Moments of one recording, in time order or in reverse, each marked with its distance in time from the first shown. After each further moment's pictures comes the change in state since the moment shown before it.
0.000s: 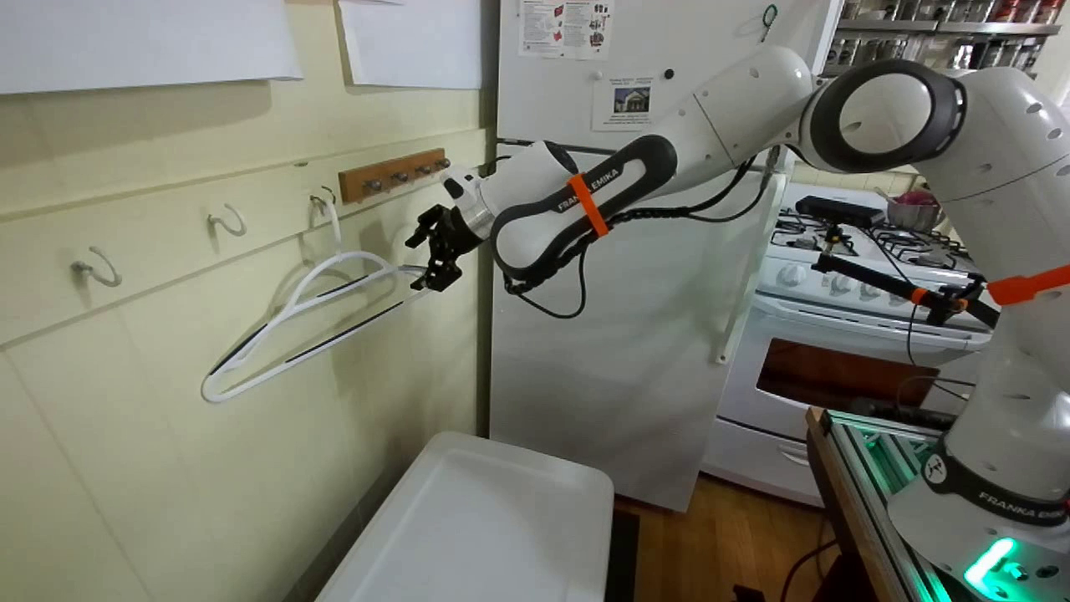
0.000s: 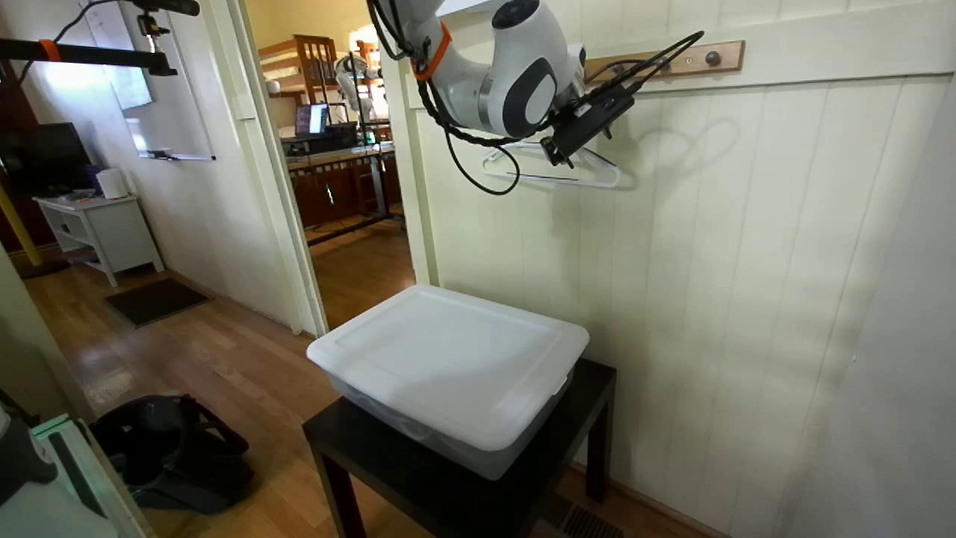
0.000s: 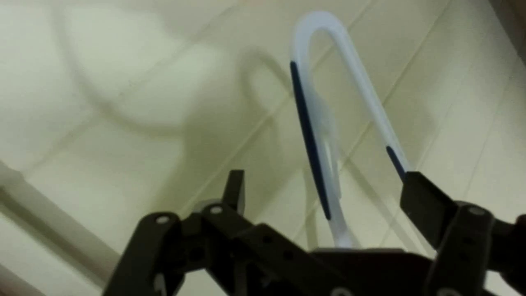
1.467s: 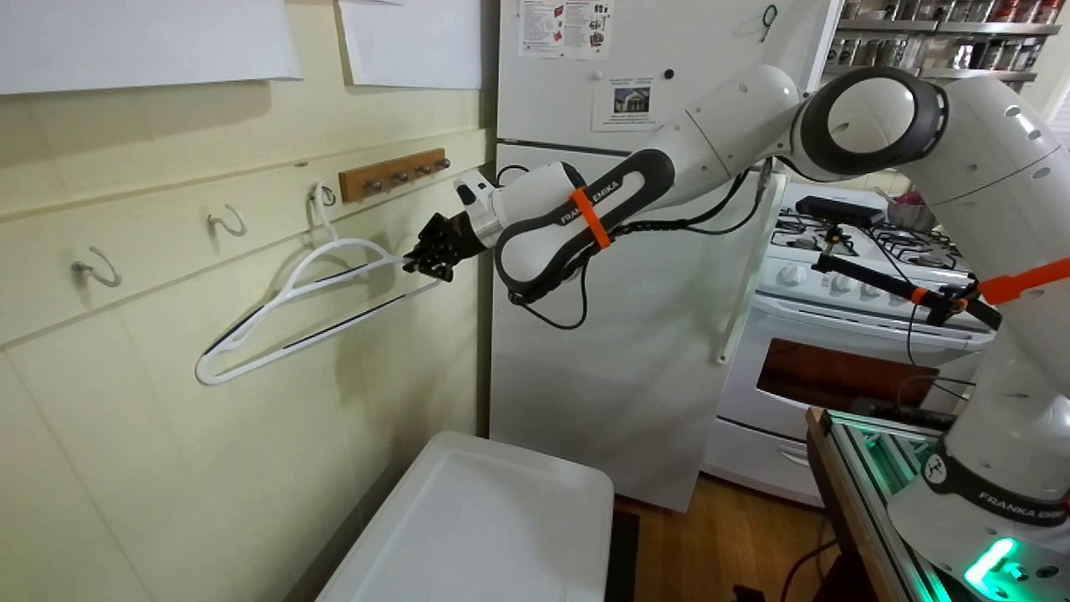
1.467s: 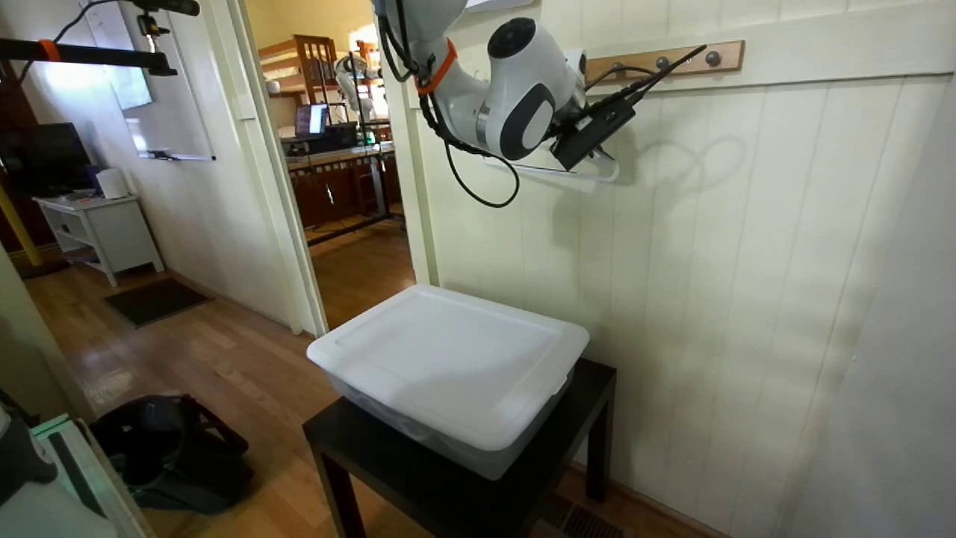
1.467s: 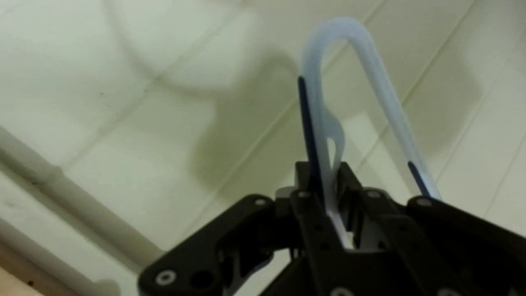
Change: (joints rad) arm -0.095 0.044 0.120 -0.036 -0.001 0.195 -0.044
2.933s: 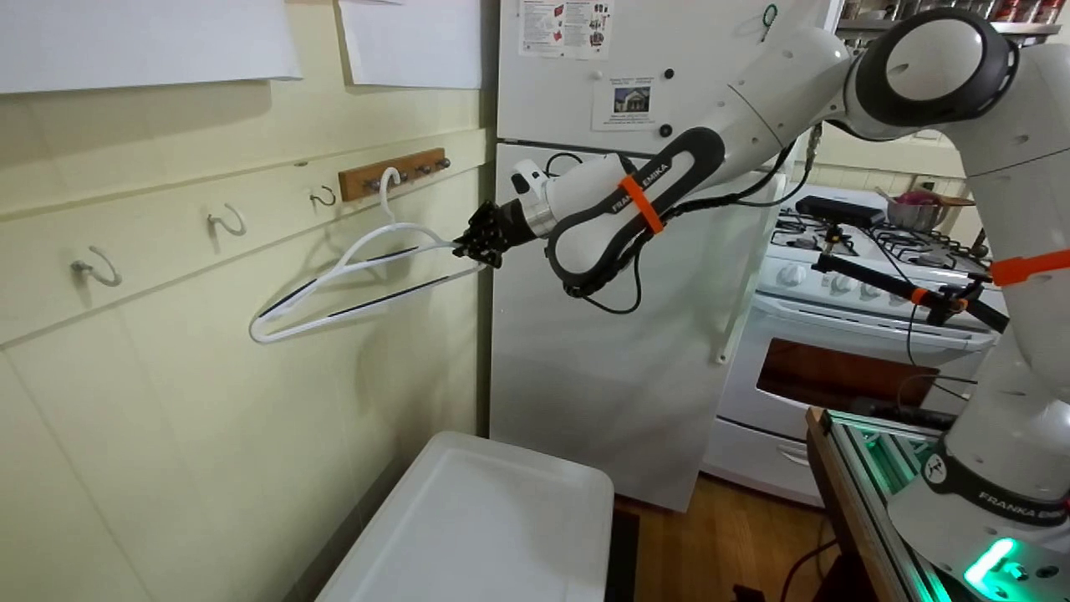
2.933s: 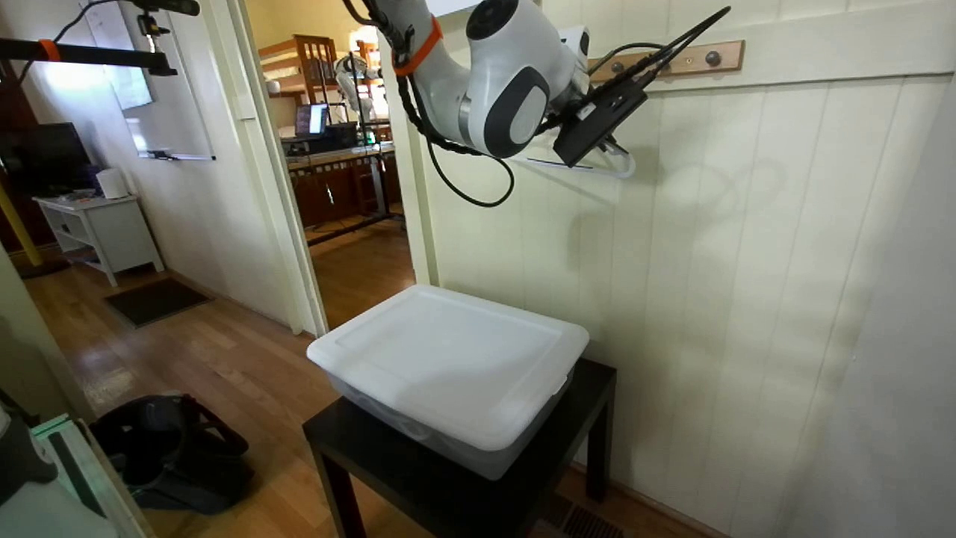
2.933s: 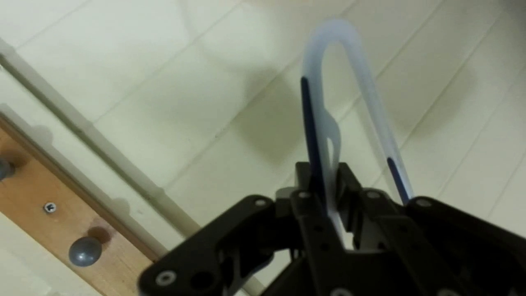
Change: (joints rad) arm -0.136 -0.197 0.036 -0.318 -0.007 0.145 0.000
